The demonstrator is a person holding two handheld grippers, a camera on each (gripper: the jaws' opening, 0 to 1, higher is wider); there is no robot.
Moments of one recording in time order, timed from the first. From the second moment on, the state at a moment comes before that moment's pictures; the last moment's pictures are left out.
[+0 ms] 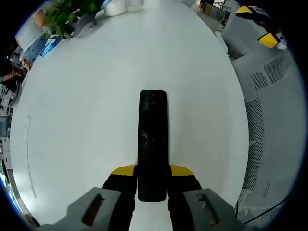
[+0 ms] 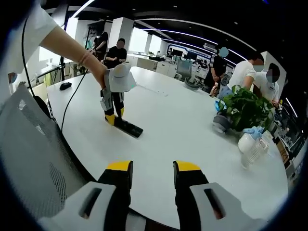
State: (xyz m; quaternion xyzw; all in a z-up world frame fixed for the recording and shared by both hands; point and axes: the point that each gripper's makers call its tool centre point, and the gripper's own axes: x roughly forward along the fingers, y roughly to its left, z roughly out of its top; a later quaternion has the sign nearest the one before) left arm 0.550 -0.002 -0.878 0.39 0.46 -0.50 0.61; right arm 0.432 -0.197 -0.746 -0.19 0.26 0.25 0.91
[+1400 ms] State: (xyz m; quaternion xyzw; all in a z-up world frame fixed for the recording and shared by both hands) left arm 0.530 -0.005 -0.878 0.38 0.44 -0.52 0.63; right arm 0.429 -0.193 -0.751 -0.19 0.27 0.27 0.90
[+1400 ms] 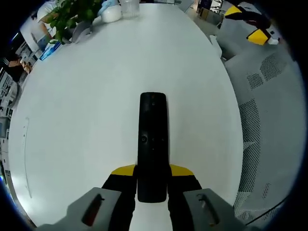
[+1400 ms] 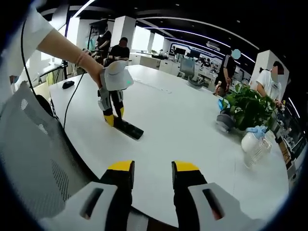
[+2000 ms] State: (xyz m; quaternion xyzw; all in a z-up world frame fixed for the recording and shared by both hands) left arm 0.506 -0.009 -0.877 0.35 0.43 -0.52 0.65; right arm 0.427 -0.194 -0.755 -0.19 0.28 0.27 0.90
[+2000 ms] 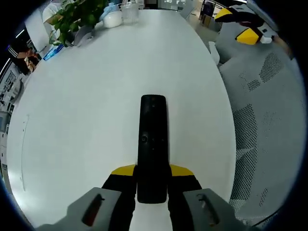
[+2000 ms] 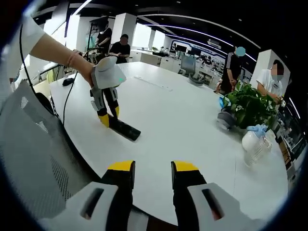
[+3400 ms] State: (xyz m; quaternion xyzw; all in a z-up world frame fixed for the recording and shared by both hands) left arm 0.473 -0.016 -0.877 0.35 0.42 -0.54 0.64; right arm 0.426 -0.194 -0.758 -0.20 0.29 0.27 0.90
